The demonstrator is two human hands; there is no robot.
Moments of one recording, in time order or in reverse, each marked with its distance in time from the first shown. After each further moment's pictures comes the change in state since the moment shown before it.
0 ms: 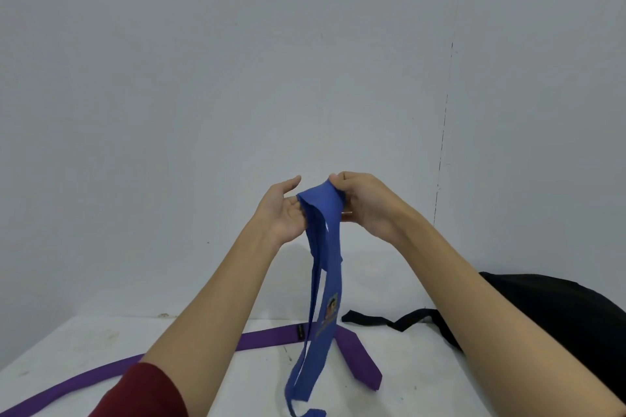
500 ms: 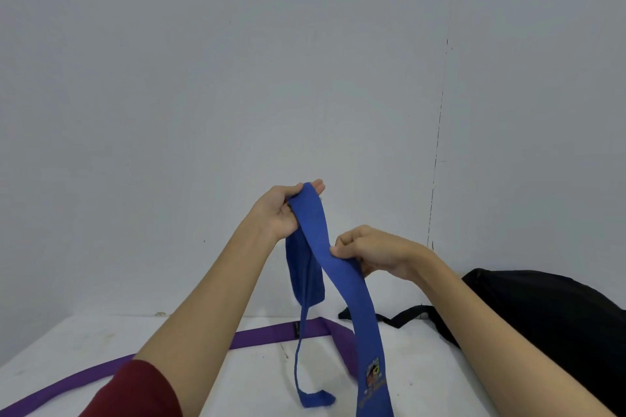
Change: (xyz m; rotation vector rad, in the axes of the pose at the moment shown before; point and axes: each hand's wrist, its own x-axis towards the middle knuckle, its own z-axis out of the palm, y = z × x) left_hand -0.004 -0.006 0.011 0.092 0.034 0.088; right_hand -0.026 0.046 -0.023 -0.484 -0.274 0.257
